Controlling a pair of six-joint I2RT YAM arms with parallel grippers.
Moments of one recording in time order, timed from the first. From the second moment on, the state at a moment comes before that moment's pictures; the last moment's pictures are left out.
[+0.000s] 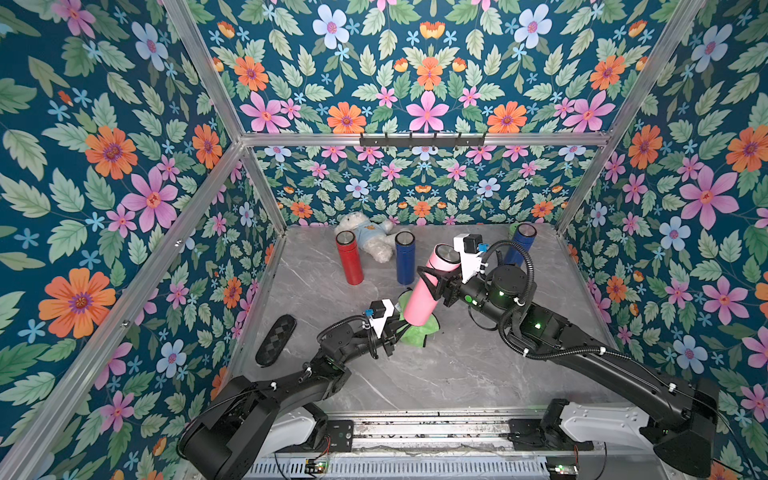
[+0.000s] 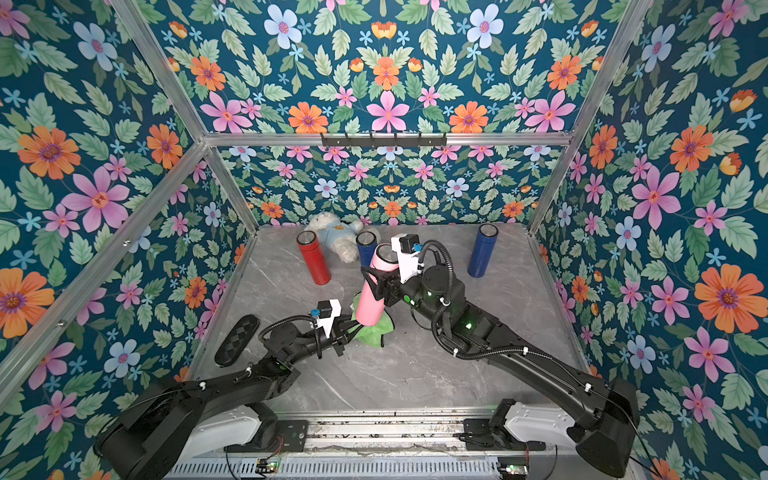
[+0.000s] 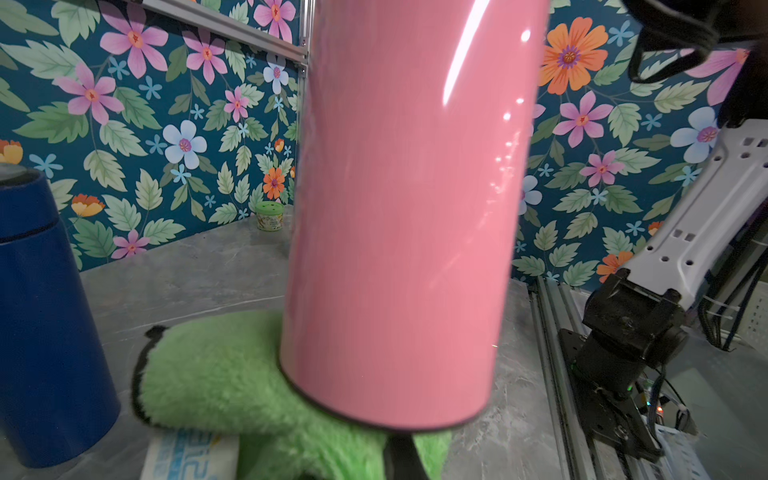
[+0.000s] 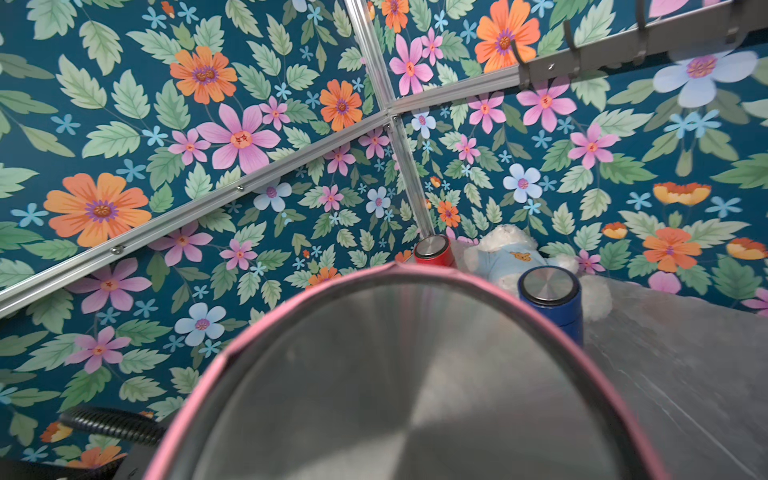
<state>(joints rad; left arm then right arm) -0.64 1.19 0.22 1.06 0.51 -0.18 0.88 1.19 1.06 0.13 0.00 0.34</state>
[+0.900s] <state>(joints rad) -0.67 1.15 0.20 1.12 0.52 -0.22 0.89 1.21 1.11 0.08 0.18 0.27</state>
